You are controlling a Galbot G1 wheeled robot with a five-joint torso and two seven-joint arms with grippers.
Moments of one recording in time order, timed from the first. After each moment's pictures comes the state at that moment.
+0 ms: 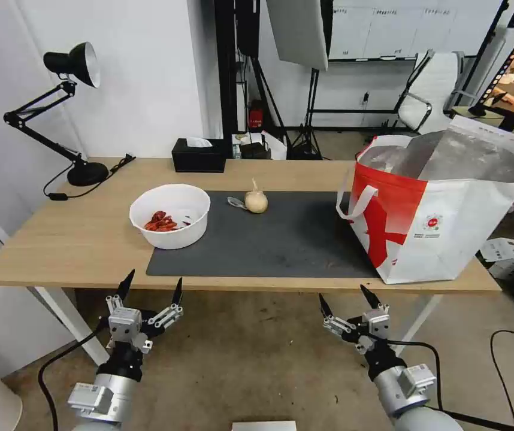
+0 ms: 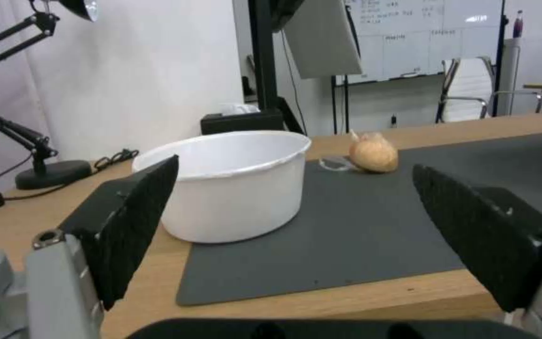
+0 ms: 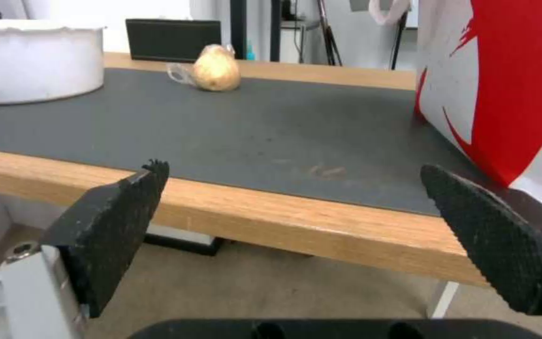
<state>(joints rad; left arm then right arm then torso) 1.78 -1.30 -0.57 -2.24 -0.12 -0.20 -0.03 -1.65 1.01 0.31 2.12 0.32 0.12 0.22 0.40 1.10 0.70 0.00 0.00</state>
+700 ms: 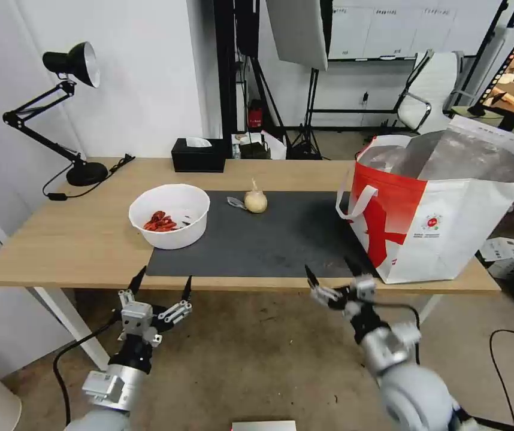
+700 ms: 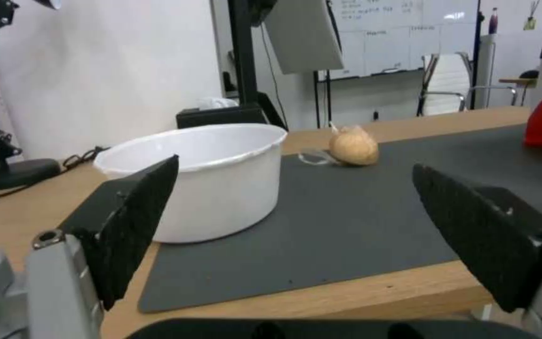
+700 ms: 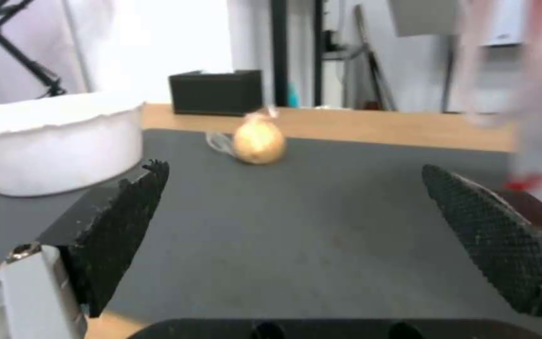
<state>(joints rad) 1.72 -1.26 -0.52 -2.20 -0.12 -0.18 -0.03 -1.20 0.95 0.14 2.02 0.55 -0.02 0.19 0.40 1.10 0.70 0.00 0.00</state>
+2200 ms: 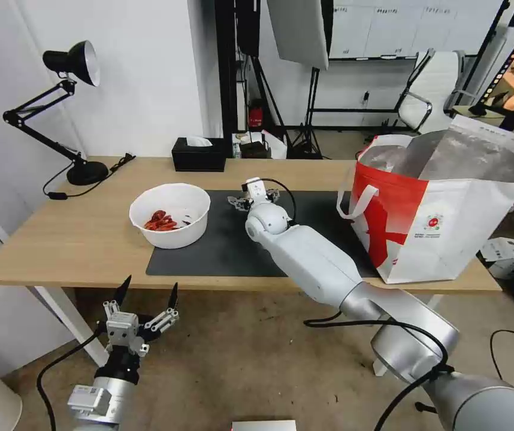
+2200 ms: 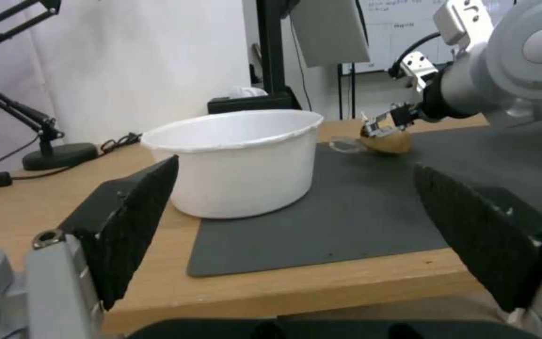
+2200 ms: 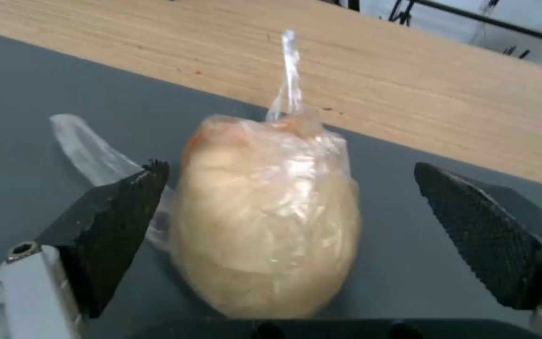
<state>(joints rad) 1.78 -1.29 -0.58 -2.20 -0.13 -0.22 -0.04 -0.17 1.51 -0.38 0.93 0.69 -0.45 0.52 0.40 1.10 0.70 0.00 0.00</state>
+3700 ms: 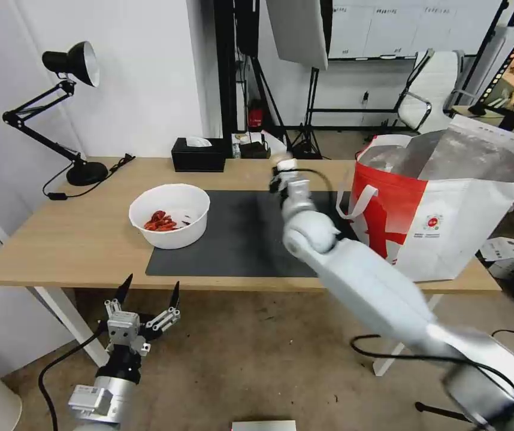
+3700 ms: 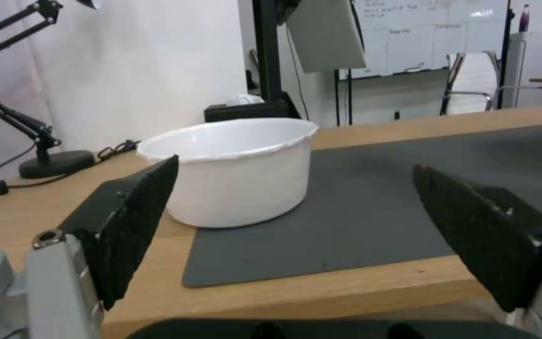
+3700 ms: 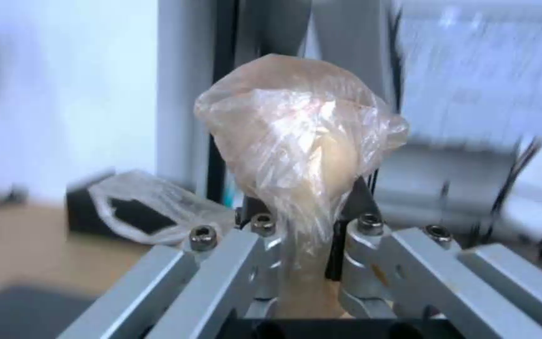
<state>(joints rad) 1.78 -1.29 -0.57 -2.21 -0.13 -0.22 -0.04 -0.46 1.04 -0.22 1.77 0.58 -0.16 0.57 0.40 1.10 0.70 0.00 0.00</state>
